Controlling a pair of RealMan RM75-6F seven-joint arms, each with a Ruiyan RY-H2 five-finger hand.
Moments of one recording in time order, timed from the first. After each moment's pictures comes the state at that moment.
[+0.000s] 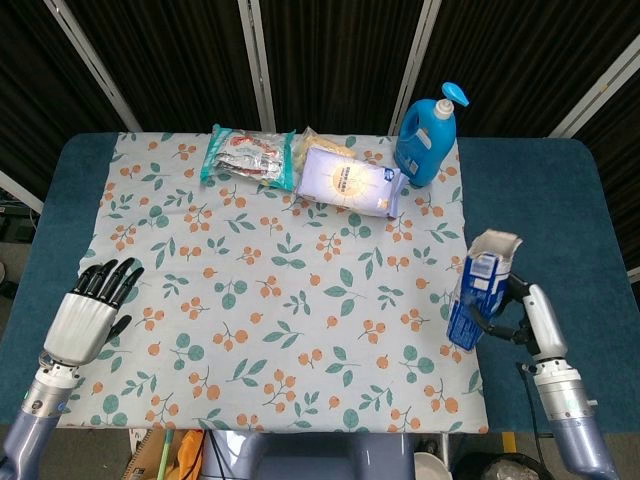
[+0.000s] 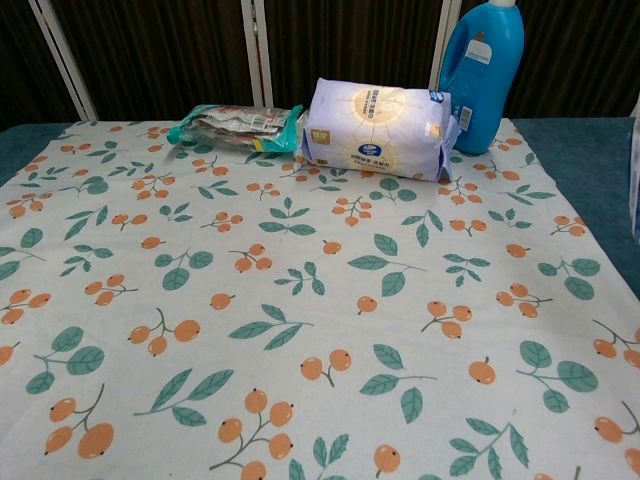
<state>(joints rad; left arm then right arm) -0.30 -1.43 0.00 -1.22 1.71 1.64 0.28 0.24 -1.09 0.19 -1.93 -1.33 1.24 0.45</state>
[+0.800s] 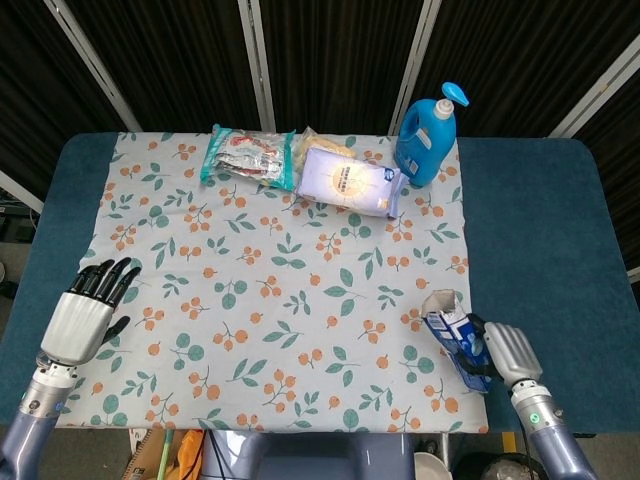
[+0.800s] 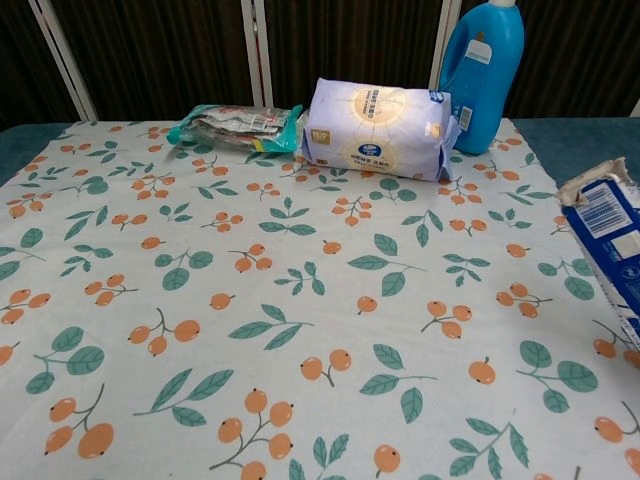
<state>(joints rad) -0.29 -1.41 -0.02 -1.26 1.70 1.61 0.26 0.30 -1.15 0.05 -1.90 -1.19 1.09 -0.06</state>
